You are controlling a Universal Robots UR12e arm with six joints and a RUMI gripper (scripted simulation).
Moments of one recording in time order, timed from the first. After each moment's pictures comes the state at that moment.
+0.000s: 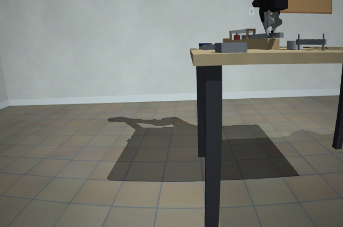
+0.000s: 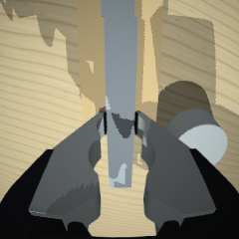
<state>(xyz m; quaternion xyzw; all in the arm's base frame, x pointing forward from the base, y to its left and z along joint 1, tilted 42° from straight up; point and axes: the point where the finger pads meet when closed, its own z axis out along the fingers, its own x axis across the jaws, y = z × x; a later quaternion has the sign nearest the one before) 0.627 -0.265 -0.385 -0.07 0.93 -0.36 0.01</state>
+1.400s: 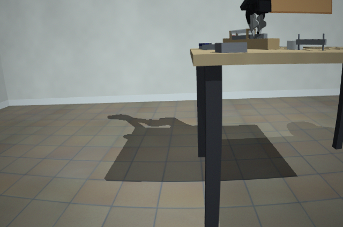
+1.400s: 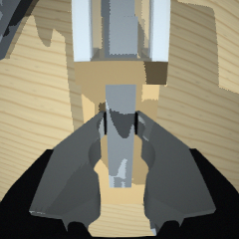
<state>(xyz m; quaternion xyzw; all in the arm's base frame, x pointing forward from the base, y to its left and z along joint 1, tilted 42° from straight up) 0.640 -0.339 -0.317 -0.07 0.93 -0.36 0.01</state>
